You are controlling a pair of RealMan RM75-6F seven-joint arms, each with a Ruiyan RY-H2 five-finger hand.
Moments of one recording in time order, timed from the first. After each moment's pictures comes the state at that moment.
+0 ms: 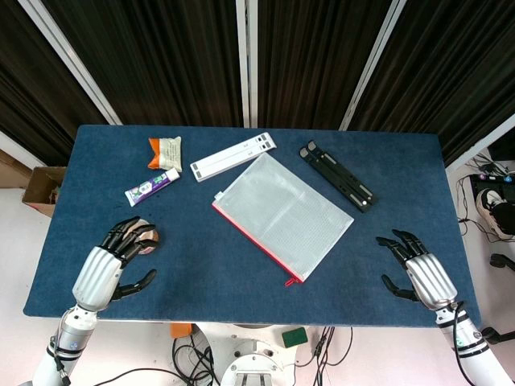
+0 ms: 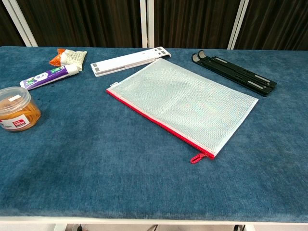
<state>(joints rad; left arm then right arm) -0.23 -1.29 0.02 -1.76 1.82 1.57 -0.02 0.25 -1.19 -0.08 -1.55 -1.70 1.41 0.24</state>
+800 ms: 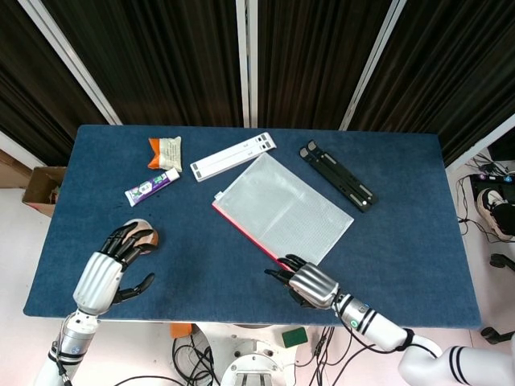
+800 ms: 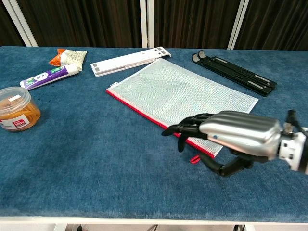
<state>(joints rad) -0.19 -1.31 0.04 -1.75 1.79 1.57 0.02 0.60 -1.51 -0.02 -1.59 -1.69 0.86 -0.09</state>
